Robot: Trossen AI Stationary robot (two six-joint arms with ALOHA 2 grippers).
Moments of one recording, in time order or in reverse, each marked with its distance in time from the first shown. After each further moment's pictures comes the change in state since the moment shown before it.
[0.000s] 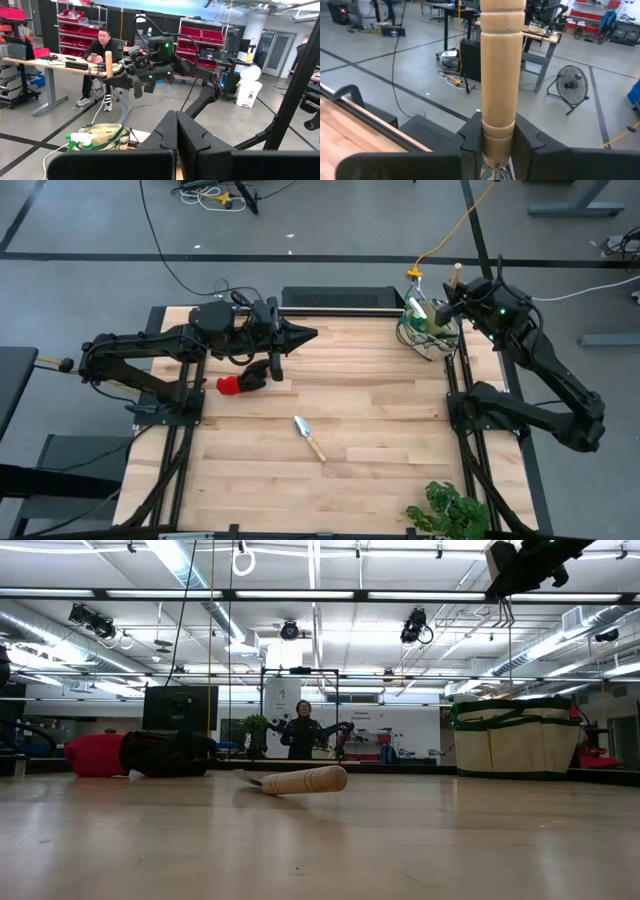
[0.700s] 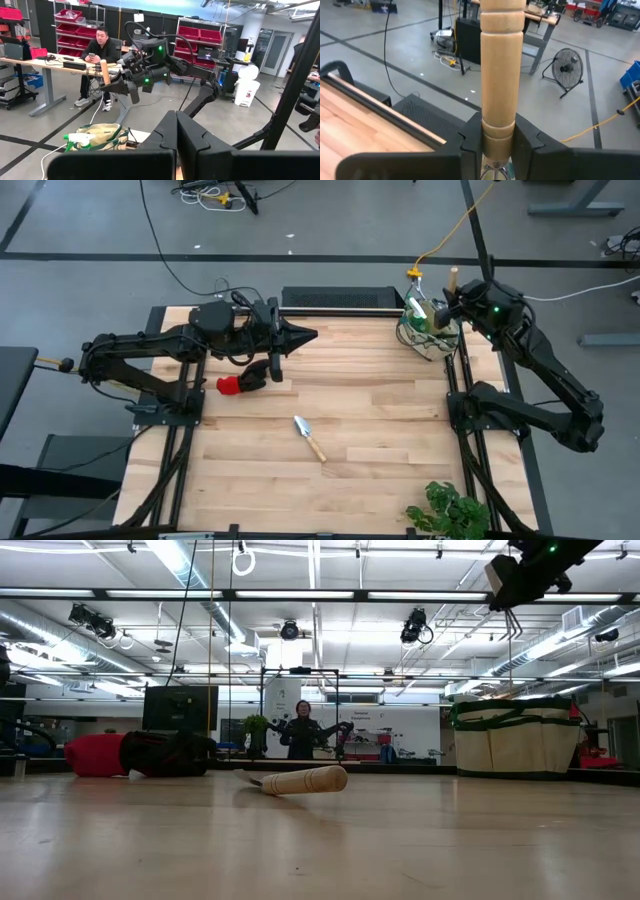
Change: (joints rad) left arm 0.000 0.000 0.000 0.000 0.011 0.002; right arm -0.023 0.014 0.000 -0.094 0.007 -0.002
